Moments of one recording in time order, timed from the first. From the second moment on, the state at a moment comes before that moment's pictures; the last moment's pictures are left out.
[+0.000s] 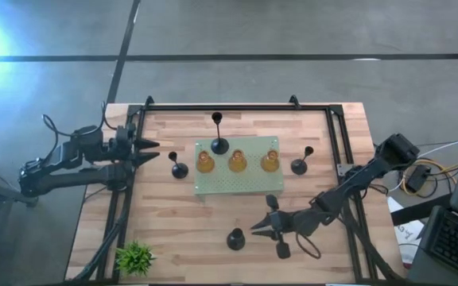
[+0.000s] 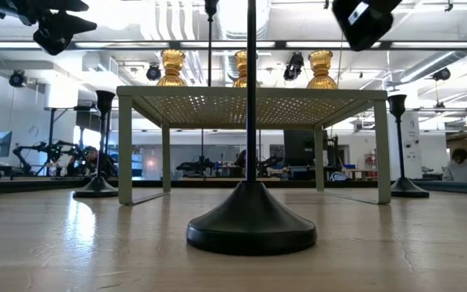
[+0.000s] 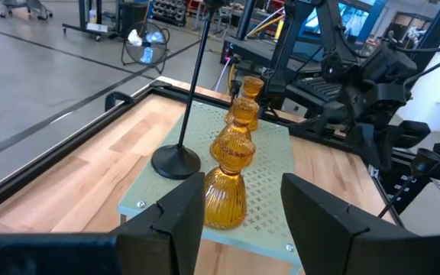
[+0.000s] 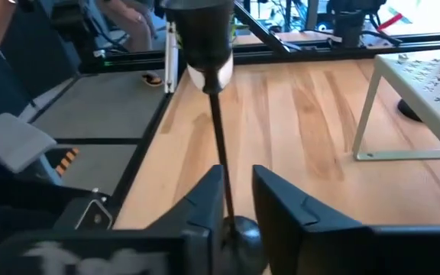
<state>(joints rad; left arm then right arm) 0.23 0.33 0.63 -0.54 0.08 -0.21 0.61 1.56 0.80 0.40 0.40 0.32</state>
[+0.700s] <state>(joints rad) 0.23 0.33 0.63 -0.58 0.08 -0.21 0.53 1.72 0.98 0.40 0.22 0.29</state>
